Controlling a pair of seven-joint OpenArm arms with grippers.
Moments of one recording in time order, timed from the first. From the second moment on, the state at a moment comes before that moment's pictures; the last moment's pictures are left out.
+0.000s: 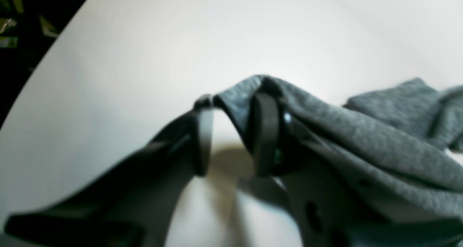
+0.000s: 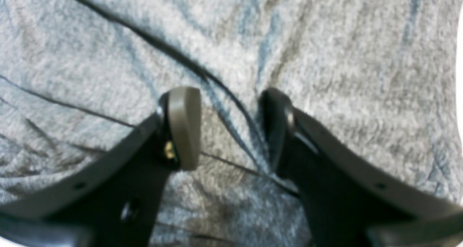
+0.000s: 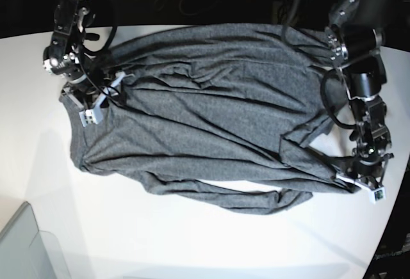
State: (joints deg) left arm -29.0 -15.7 -20.5 43.3 -2.1 -9.1 14.4; right arm -8.7 0.8 21.2 90.7 4.2 34.6 -42.4
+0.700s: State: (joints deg) left arm -7.4 -7.3 -20.6 89.0 -13.3 -9.6 29.7; right arm -4.8 0.6 14.9 98.4 3.2 34.7 -44.7
